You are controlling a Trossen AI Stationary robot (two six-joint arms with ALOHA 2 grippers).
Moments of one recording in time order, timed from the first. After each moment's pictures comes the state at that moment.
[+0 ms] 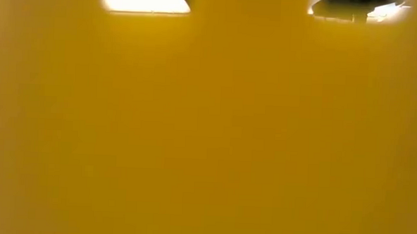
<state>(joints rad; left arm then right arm) 0.29 1.79 1.85 -0.62 -0.34 0.60 0.07 0.53 0.60 -0.16 0.58 0.03</state>
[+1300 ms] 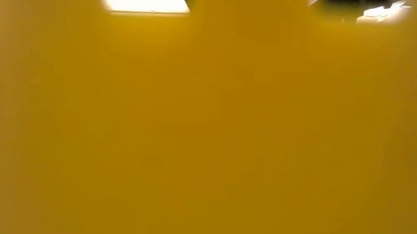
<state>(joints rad) 0.28 1.86 1.96 -0.85 -0.26 0.35 0.07 0.63 0.59 -0.08 0.58 0.01</state>
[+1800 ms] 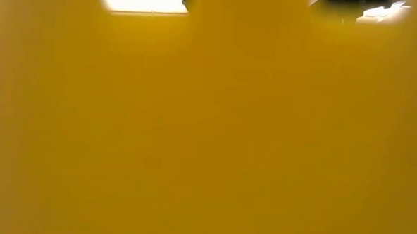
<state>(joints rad) 0.28 1.89 1.96 -0.87 -0.26 0.34 0.07 0.64 0.59 -0.08 0.58 0.01</state>
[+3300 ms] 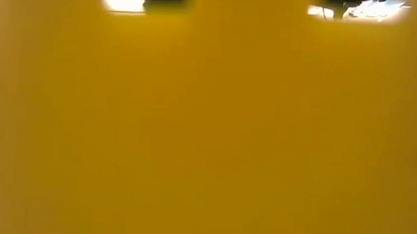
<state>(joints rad) -0.23 1.84 1.42 -0.62 0.05 -0.02 0.07 0.64 0.59 0.01 0.34 -0.14</state>
